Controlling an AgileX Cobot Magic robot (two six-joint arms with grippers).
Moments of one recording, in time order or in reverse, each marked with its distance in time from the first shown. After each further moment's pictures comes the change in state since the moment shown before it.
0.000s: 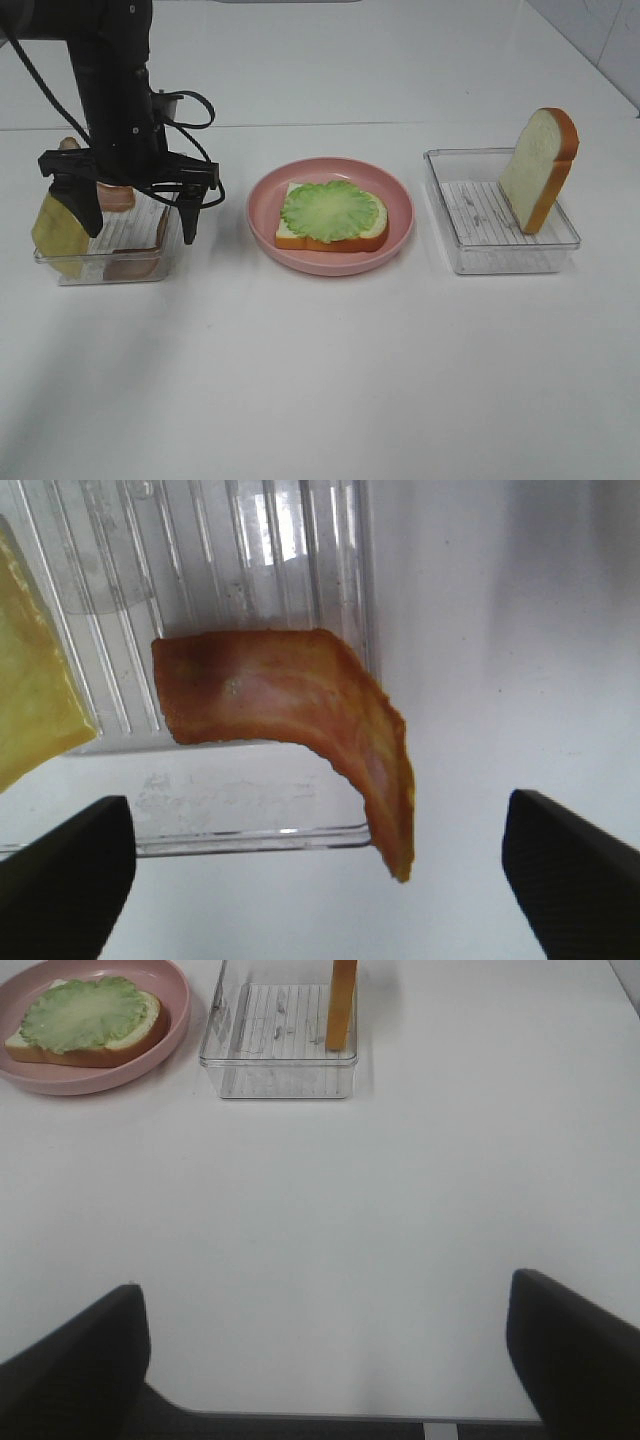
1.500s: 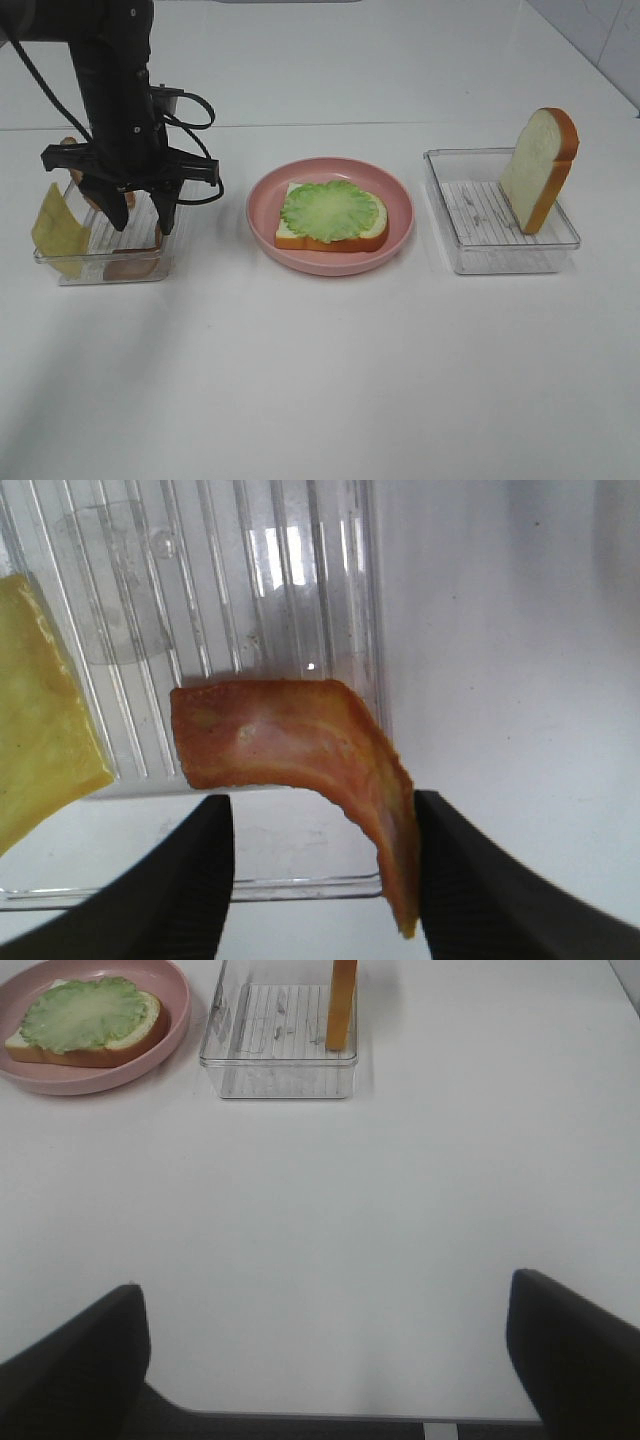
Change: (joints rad) left arm 0.000 0.002 0.000 0.034 -0.061 -0.006; right arm 0.000 0.000 0.000 0.000 0.000 -0.001
